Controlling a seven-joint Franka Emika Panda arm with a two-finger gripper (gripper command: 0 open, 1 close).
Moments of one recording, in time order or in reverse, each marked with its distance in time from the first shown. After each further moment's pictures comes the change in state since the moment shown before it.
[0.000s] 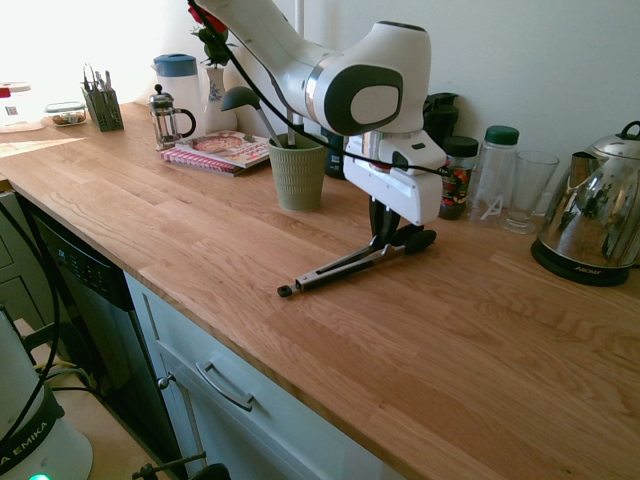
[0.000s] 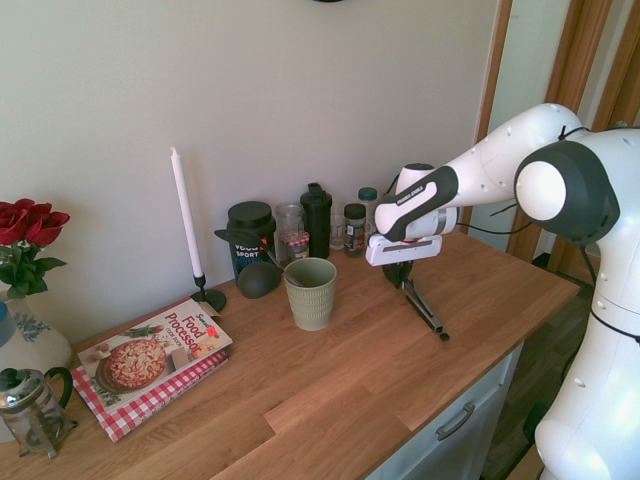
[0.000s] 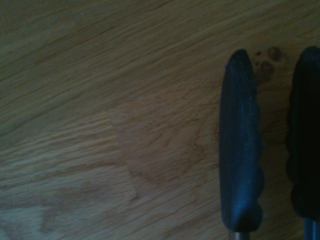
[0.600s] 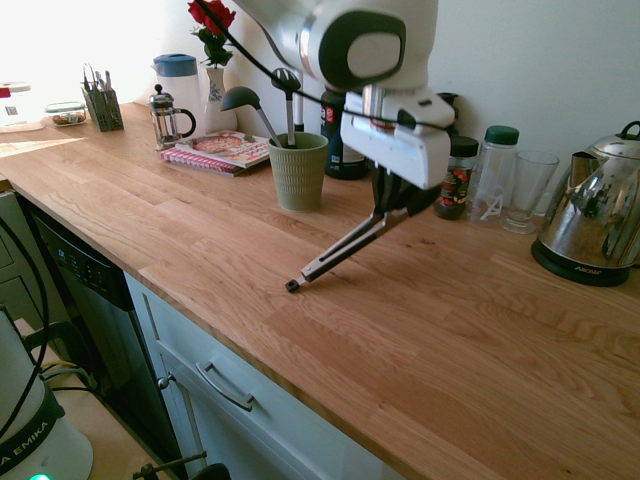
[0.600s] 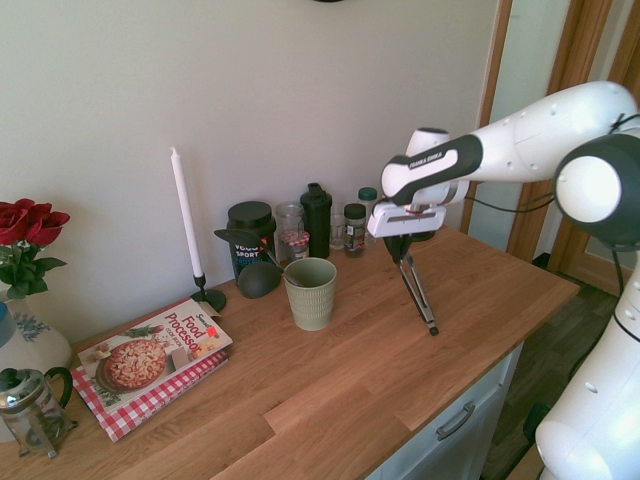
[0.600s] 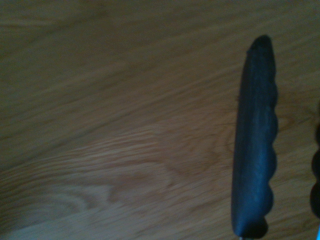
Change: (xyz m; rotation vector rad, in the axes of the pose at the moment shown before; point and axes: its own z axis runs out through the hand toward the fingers) arm -0.016 0.000 -0.117 0.108 -0.029 -0.107
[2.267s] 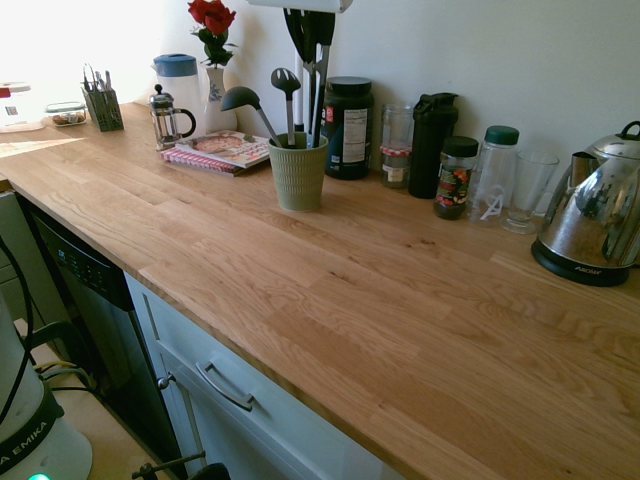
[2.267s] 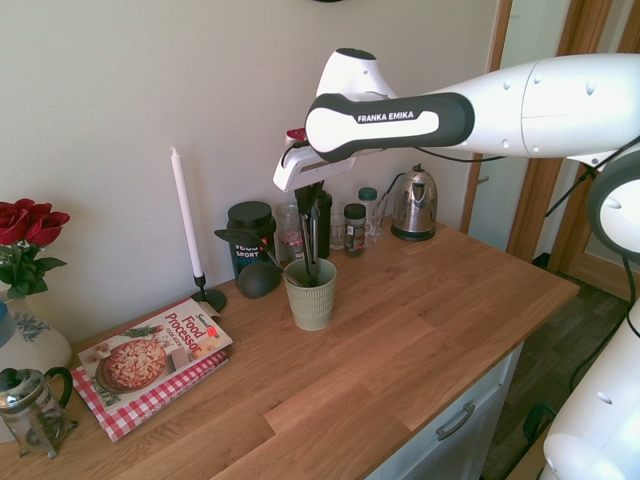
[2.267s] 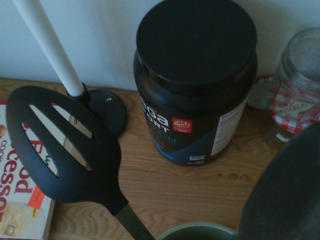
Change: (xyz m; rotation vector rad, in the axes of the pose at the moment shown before) arm -0.157 -0.173 -0.107 0.168 0.128 -0.387
